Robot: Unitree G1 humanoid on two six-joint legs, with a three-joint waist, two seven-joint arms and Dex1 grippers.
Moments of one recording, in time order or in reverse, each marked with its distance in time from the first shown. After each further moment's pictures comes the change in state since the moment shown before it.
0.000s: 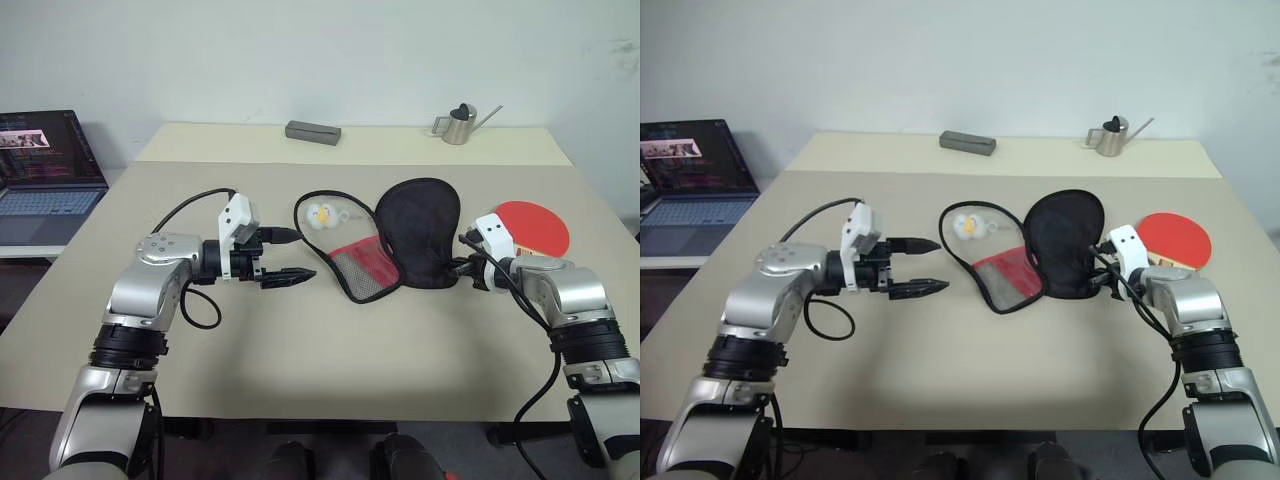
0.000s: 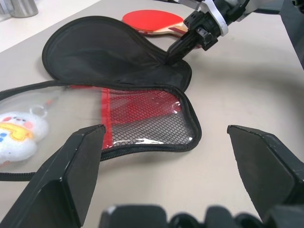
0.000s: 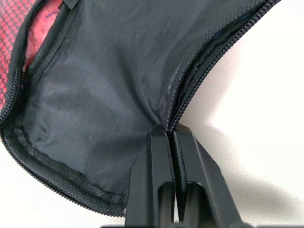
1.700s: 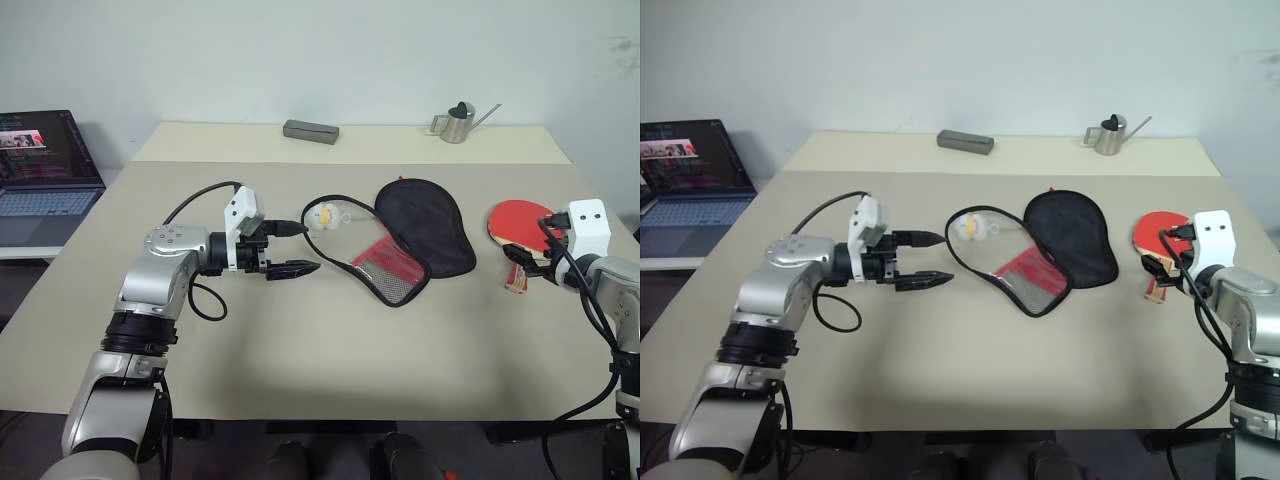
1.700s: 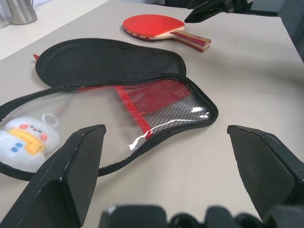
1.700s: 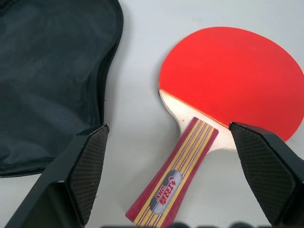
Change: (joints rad) left arm -0.071 -0.031 -0.020 0.111 0.021 -0.061 -0.016; right arm 0.197 -0.079 -0.337 -0.354 0.054 0.146 -0.218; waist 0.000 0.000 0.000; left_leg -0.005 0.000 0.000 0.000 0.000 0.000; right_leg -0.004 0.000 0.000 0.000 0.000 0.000
